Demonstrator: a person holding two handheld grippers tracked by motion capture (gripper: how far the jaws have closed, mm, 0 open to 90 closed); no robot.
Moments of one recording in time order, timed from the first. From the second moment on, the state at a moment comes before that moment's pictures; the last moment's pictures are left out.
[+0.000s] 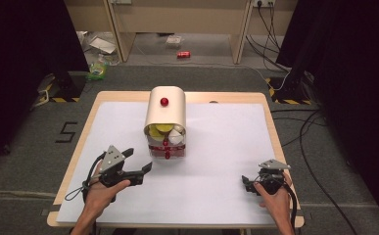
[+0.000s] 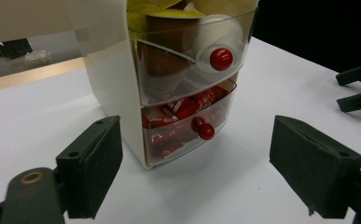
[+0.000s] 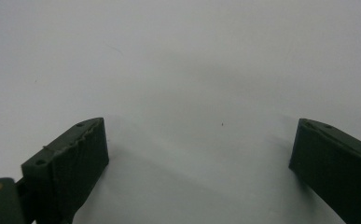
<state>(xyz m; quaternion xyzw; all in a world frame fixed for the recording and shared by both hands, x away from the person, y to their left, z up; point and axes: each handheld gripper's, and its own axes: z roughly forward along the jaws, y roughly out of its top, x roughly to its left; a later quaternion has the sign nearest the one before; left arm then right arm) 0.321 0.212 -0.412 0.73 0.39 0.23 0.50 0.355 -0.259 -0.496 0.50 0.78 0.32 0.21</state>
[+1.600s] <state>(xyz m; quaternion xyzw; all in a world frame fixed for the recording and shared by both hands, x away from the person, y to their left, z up) 0.340 0.172 -0.377 0.73 0.34 0.26 0.53 0.355 -0.259 -0.496 0.50 0.78 0.32 0.21</state>
